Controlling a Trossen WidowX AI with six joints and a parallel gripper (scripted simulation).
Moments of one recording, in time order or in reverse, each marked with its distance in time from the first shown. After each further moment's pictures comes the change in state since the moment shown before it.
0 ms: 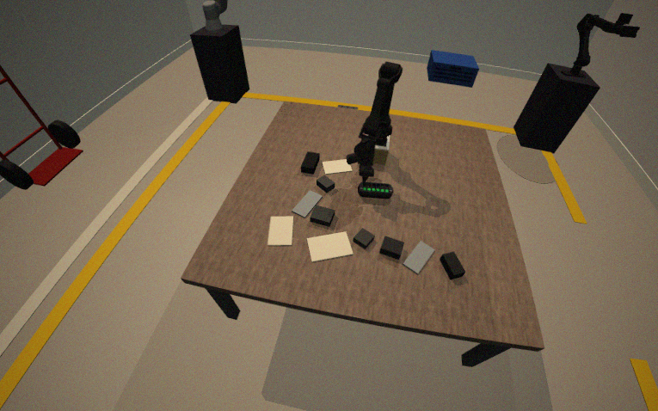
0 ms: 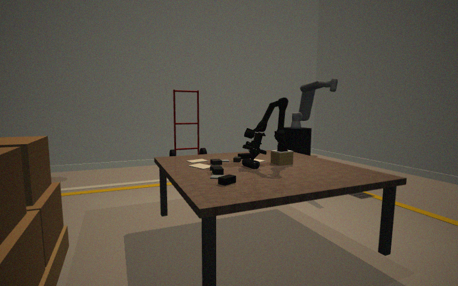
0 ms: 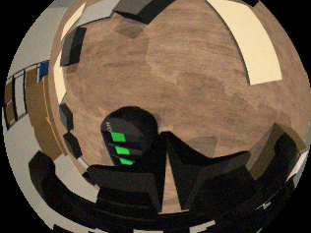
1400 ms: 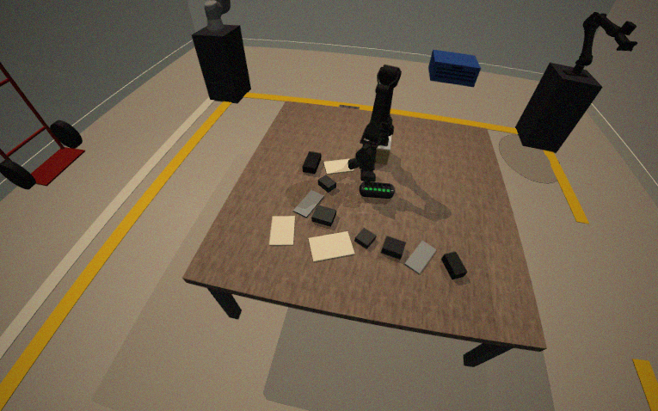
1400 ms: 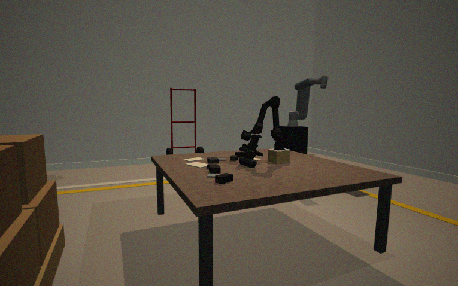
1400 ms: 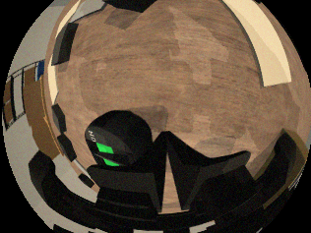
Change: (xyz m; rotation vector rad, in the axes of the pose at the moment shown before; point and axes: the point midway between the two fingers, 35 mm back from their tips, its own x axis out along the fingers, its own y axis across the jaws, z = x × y) arm 0.026 -0.005 -0.004 -0.009 0.012 -0.010
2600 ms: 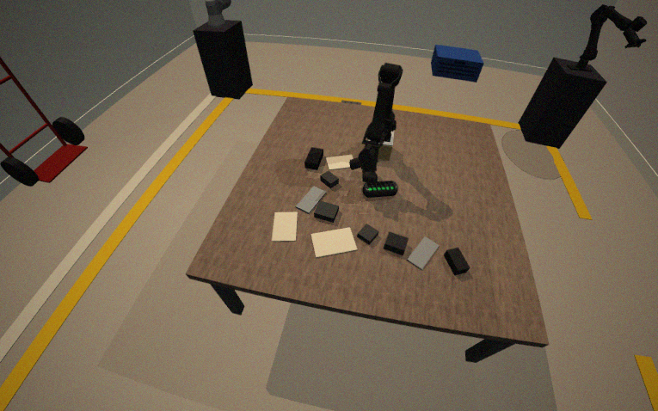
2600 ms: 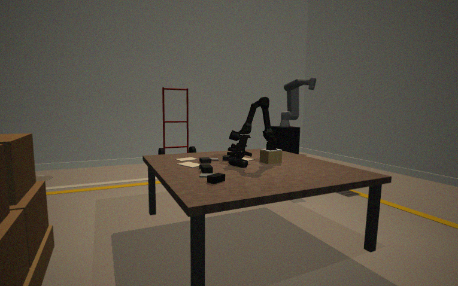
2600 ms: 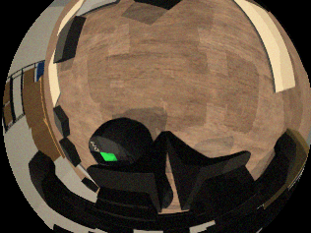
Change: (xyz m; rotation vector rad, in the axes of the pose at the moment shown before) arm 0.008 0.030 0.003 0.007 -0.007 -0.007
